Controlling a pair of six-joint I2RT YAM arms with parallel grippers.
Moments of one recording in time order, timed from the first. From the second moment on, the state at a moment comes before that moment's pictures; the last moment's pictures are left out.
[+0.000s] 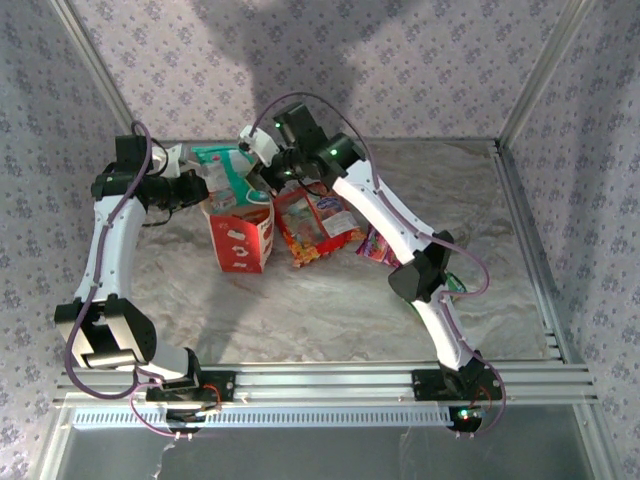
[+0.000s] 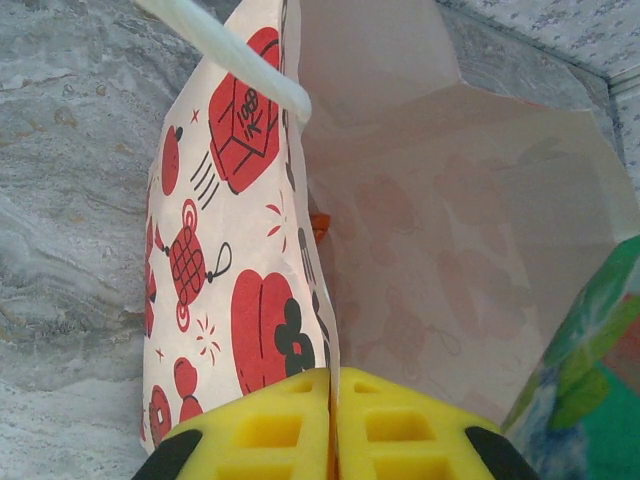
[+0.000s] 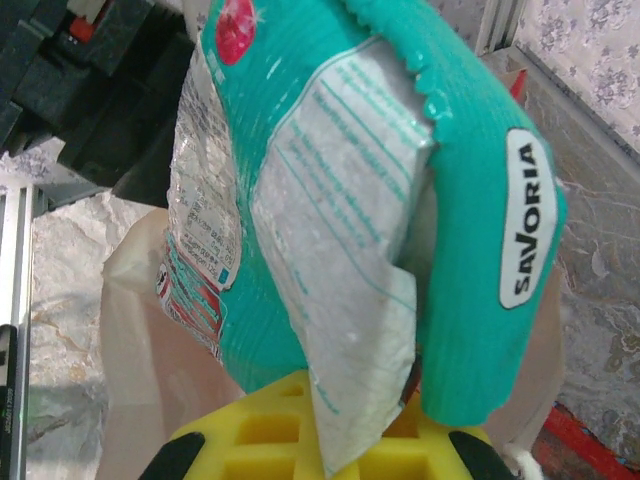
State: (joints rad) left arm 0.08 1.44 1.46 -0.95 0.53 -0.20; right arm 0.78 2.26 2.61 -1.00 -0.42 -0.21
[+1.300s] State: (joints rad) left arm 0.09 1.44 1.46 -0.98 0.53 -0.20; right arm 0.83 2.18 2.57 -1.02 -0.08 -0.20
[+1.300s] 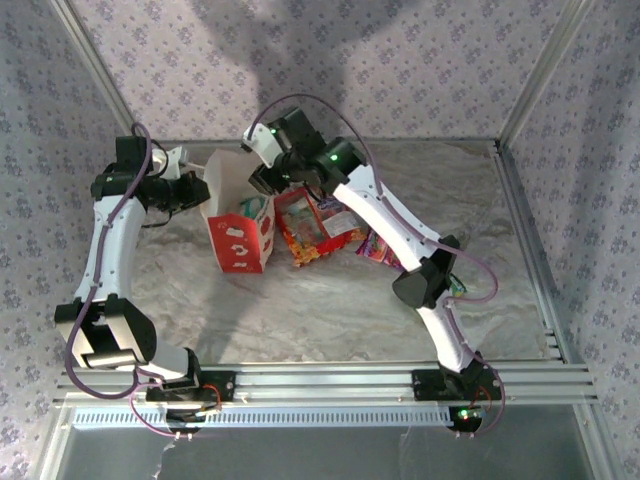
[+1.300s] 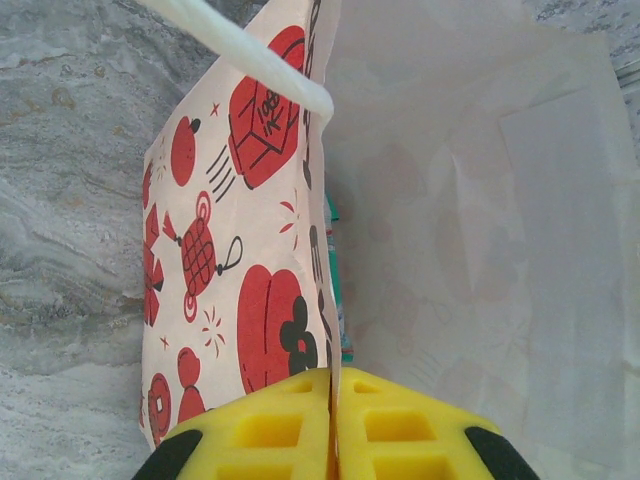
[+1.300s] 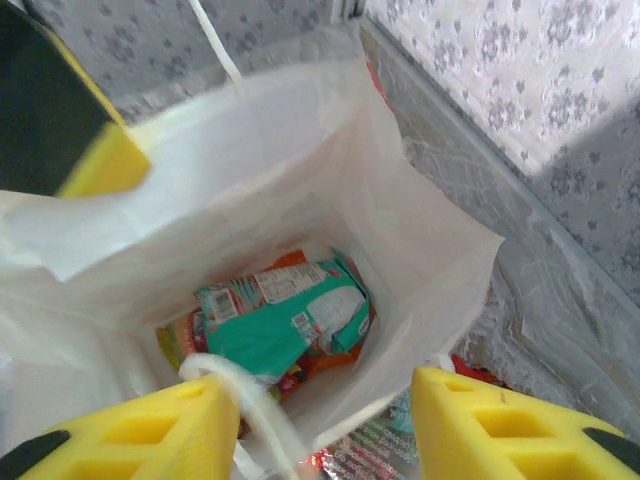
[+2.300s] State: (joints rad) left arm 0.09 1.44 1.46 -1.00 0.53 -0.20; right arm 0.68 1.58 1.80 -0.84 -0.18 -0.07
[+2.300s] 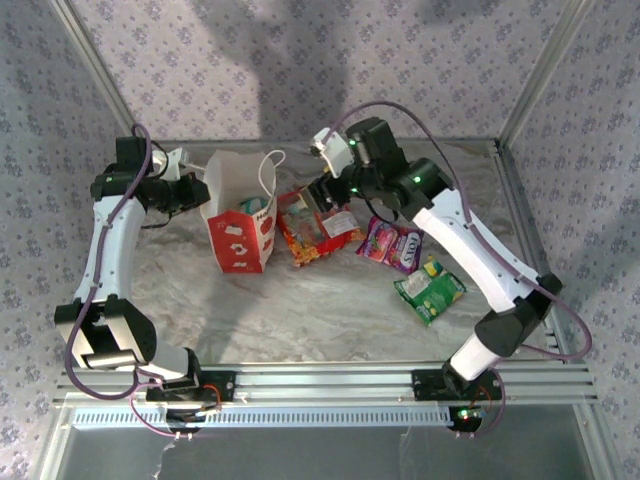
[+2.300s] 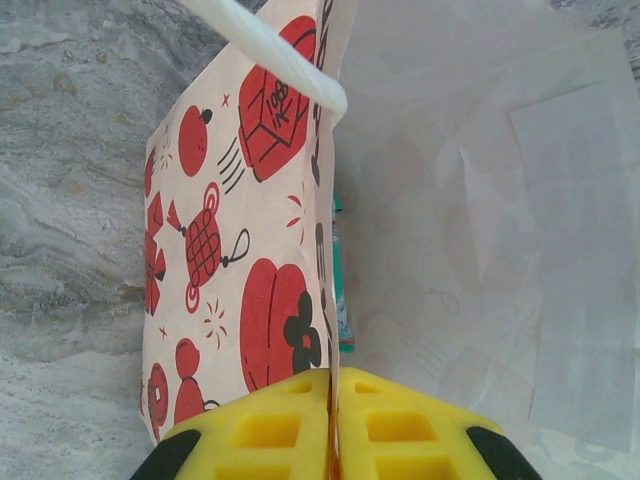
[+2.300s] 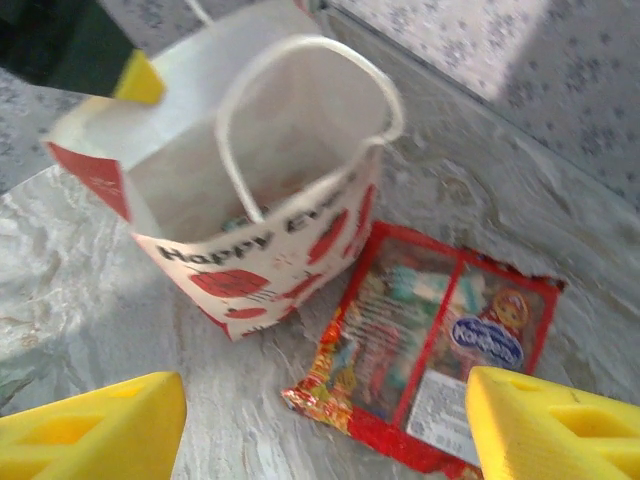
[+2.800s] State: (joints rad) left arm 0.09 1.44 1.46 -1.02 0.51 -0.19; right arm 0.47 1.74 1.68 -0.81 -0.23 0.00
